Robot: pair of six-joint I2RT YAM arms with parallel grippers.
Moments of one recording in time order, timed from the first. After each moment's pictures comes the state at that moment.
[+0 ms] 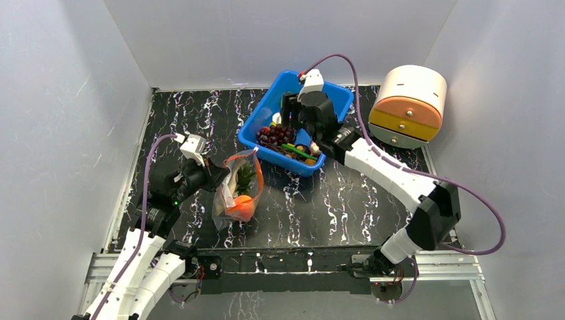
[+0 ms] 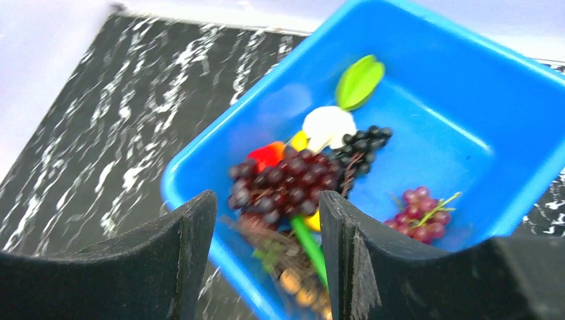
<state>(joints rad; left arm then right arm) -0.31 0.62 0.69 -0.42 0.32 -0.27 0.74 1.50 1.40 -0.19 0.31 0.27</state>
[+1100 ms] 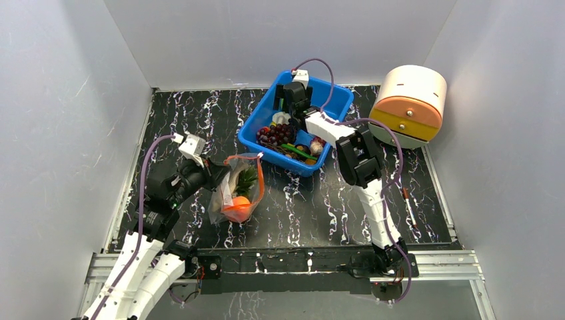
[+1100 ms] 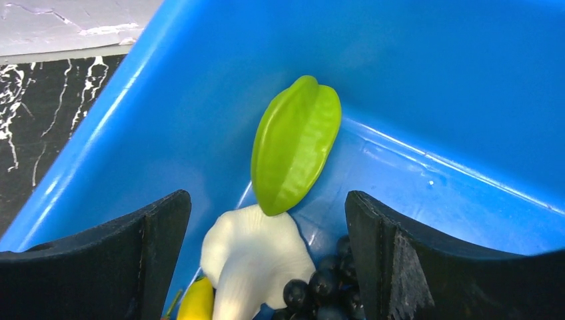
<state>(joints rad) -0.34 0.59 0.69 -0.35 0.33 -0.24 0.49 2.40 1.97 0.03 0.32 0.36</state>
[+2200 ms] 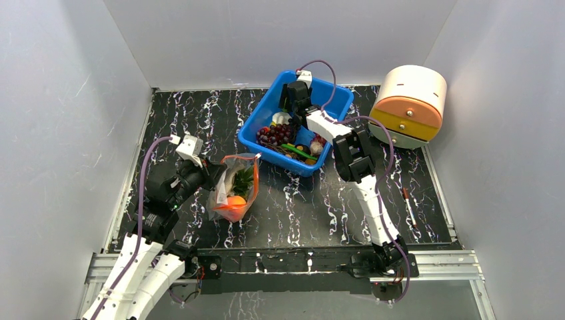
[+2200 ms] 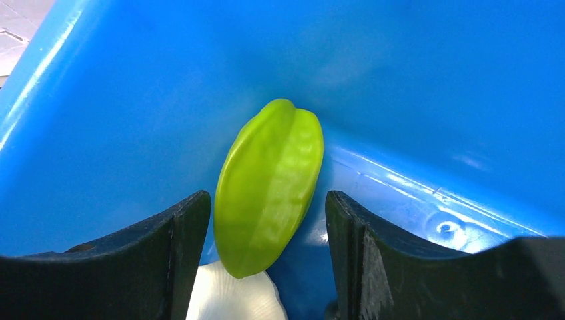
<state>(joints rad) -0.35 0.57 0.69 -0.37 0.24 -0.22 0.44 2.59 2.17 0.00 0.26 0.41</state>
